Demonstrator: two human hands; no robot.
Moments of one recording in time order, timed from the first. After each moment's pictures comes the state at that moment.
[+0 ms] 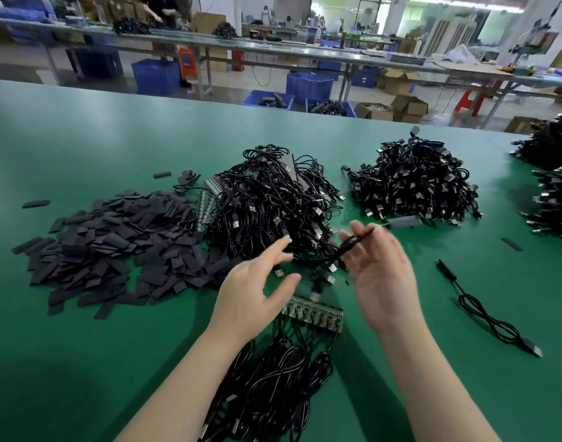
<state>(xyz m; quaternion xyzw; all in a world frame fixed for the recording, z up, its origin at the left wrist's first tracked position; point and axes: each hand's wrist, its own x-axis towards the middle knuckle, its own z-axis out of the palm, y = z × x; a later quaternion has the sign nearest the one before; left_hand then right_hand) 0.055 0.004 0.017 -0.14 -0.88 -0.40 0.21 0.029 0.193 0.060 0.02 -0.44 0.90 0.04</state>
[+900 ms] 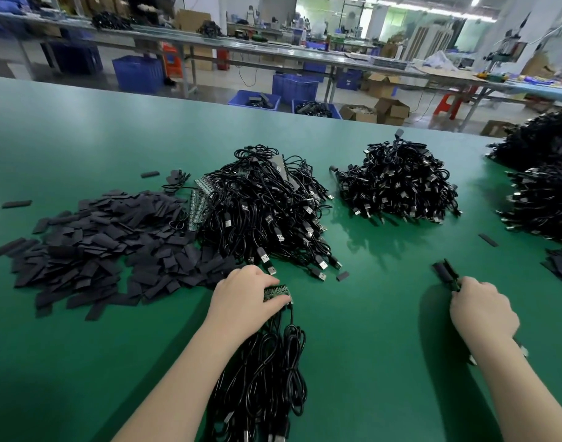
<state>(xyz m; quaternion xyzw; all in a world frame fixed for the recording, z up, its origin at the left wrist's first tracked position) 0.043 0.000 0.004 -0.06 -0.97 -0.22 0.01 0.023 0.353 0.022 -0.30 -0.95 0.00 0.03</state>
